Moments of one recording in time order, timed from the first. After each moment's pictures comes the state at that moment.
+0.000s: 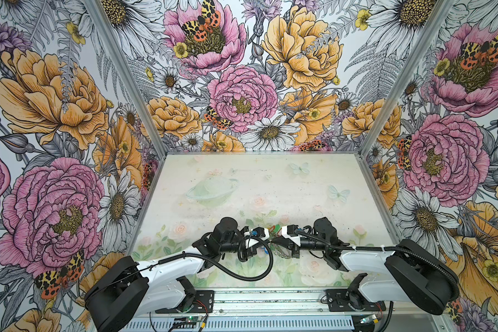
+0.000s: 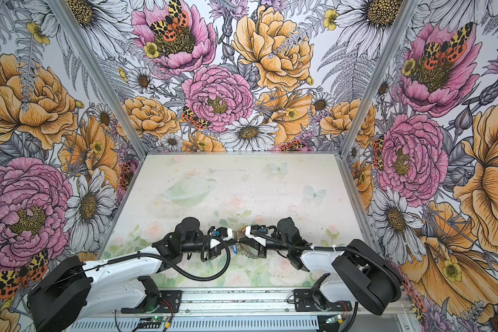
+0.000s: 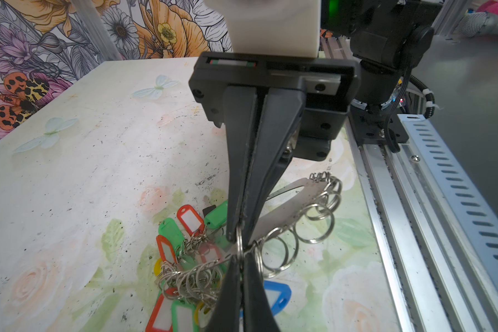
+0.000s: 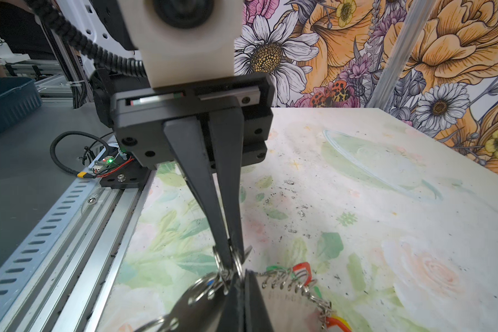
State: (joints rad) left arm -0.81 1.15 0.38 0.33 0.51 0.36; right arm 0.68 1.31 0.25 0.78 -0.75 -0.25
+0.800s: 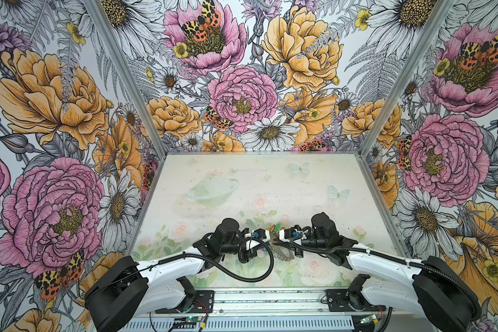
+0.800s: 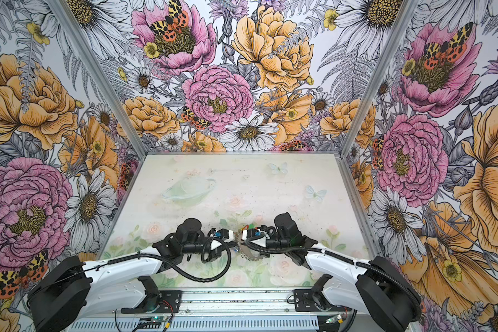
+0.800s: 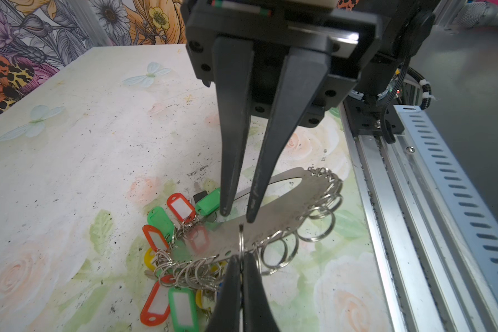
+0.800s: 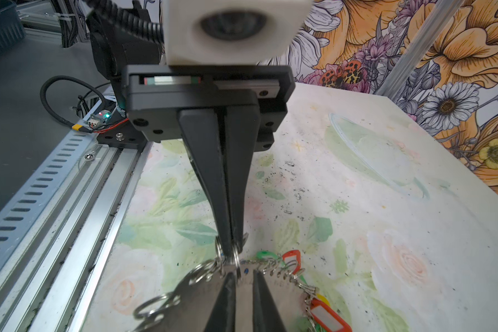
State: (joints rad) left arm -0.82 1.15 0.38 0.28 0.49 0.36; right arm 0.69 1.15 0.37 0.30 -0.70 -0.50
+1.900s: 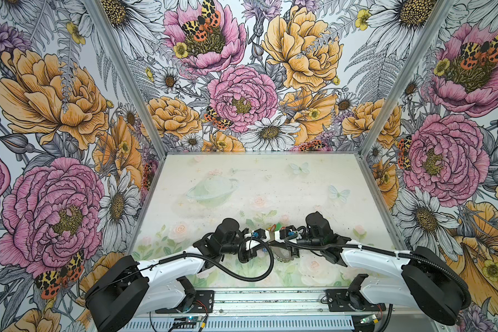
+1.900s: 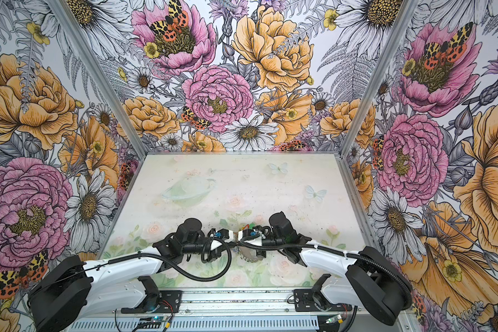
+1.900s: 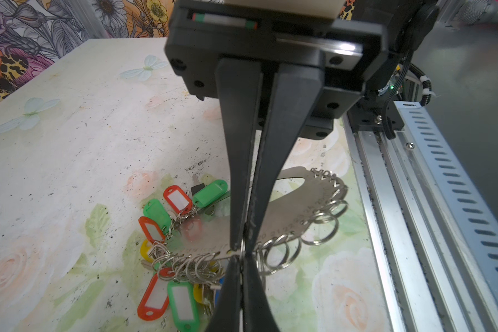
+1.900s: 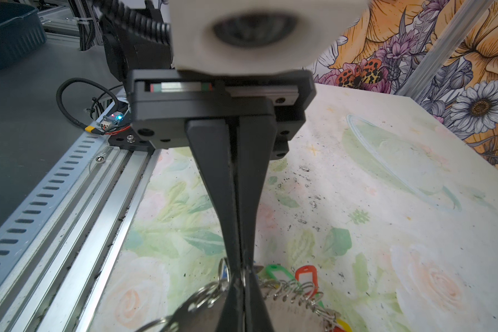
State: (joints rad) left arm -0.82 1.15 0.38 0.27 0.50 0.36; right arm 0.72 1.24 0.40 0.36 -0.73 -0.49
